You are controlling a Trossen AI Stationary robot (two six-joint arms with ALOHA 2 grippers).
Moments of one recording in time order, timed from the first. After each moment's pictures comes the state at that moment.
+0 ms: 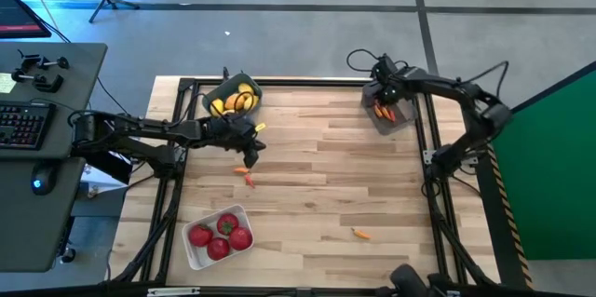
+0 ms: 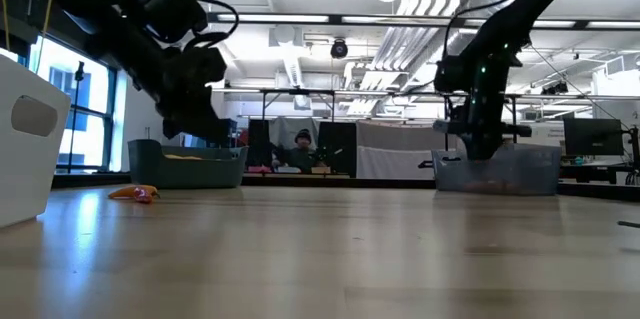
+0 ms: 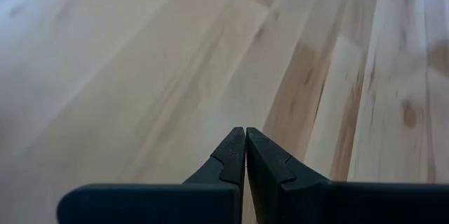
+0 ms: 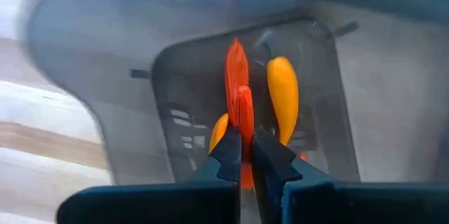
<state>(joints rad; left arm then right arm) 0.27 1.24 0.46 0.05 0.07 -0.32 -0.93 1.57 0.93 -0.63 0.11 0.39</state>
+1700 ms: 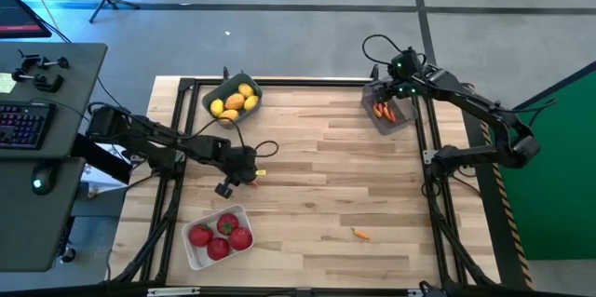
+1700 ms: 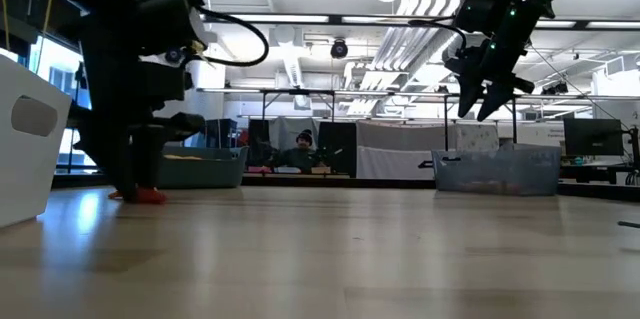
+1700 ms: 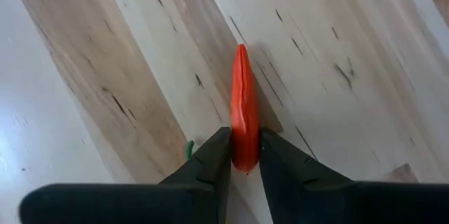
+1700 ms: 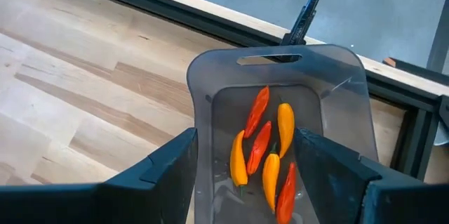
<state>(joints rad) -0.02 1.42 0.56 -0.36 0.08 0.48 -0.90 1.22 0.93 -0.68 0.07 0.24</state>
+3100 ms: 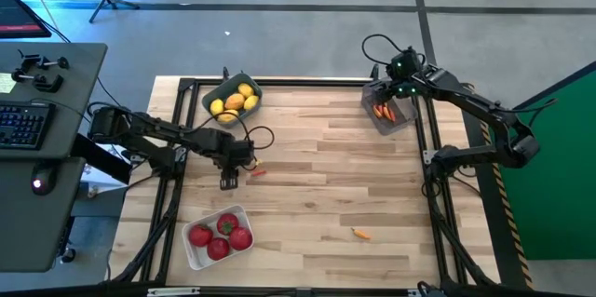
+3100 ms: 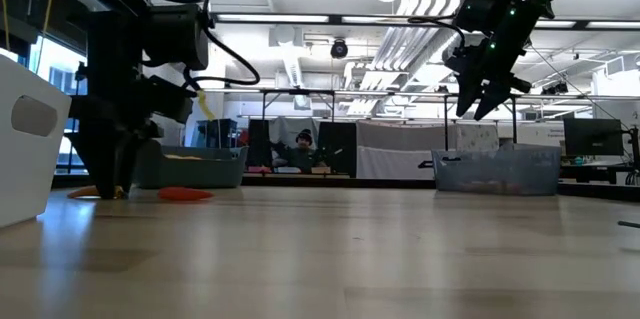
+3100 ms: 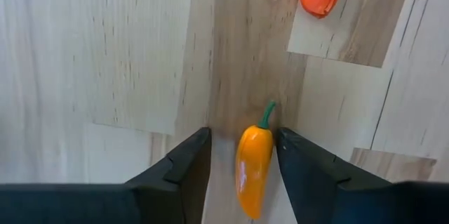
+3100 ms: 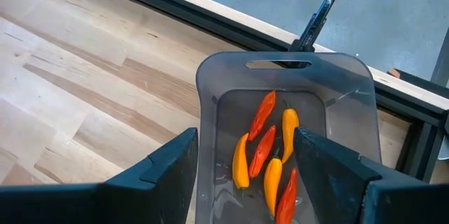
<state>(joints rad) 0.05 1.42 0.63 -0.68 -0.01 -0.09 -0.90 1.22 0.93 -0.67 0.05 0.18</state>
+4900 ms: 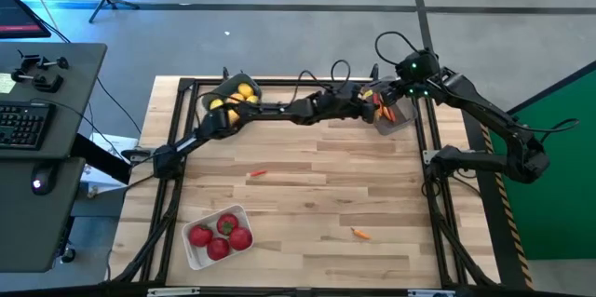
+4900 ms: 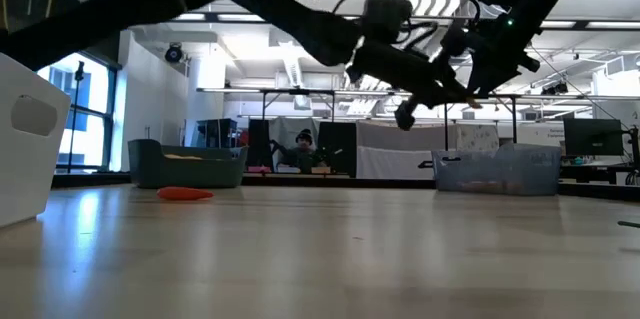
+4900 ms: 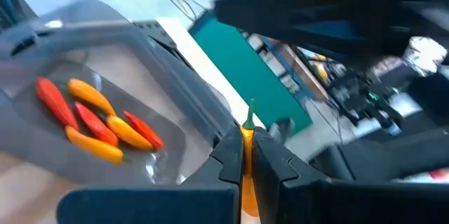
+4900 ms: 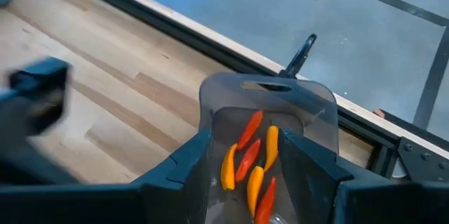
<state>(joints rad) 0.26 2.48 2.07 0.18 -0.01 -0.76 -0.90 1.06 0.93 -0.71 0.06 0.08</state>
